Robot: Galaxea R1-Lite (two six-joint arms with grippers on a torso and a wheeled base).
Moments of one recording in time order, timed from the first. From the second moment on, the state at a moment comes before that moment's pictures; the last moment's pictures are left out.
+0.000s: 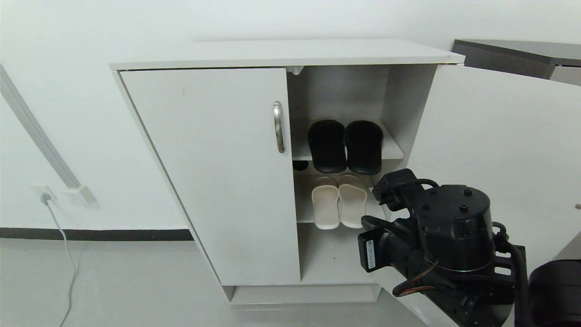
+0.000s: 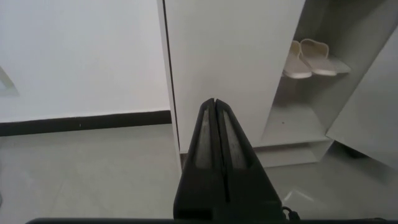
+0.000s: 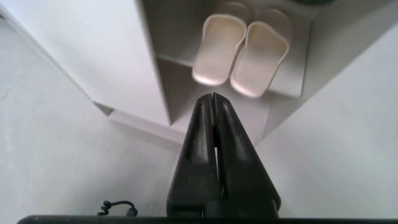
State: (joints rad) left arm 0.00 0.00 0.00 0.00 -0.05 0.01; right arm 0.94 1.69 -0.77 -0.59 -0.58 0.16
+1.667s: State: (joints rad) left arm 0.00 0.00 0.00 0.00 -0.05 0.01; right arm 0.95 1.70 -0.77 -0.61 -0.58 0.16
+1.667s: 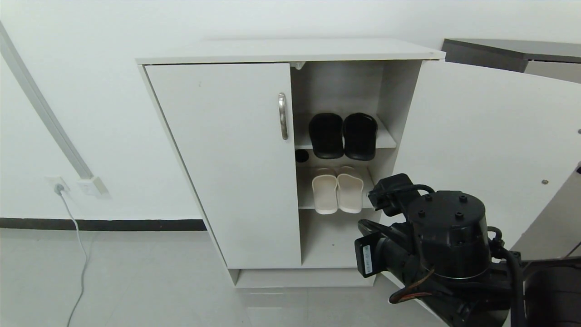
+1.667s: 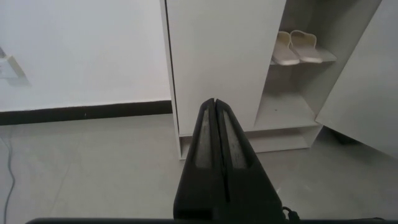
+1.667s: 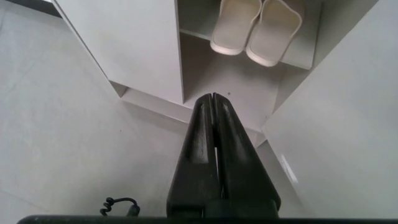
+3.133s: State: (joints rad) left arm 0.00 0.00 0.00 0.00 -0.05 0.01; right arm 0.93 1.72 -0.75 -0.61 -0.58 0.17
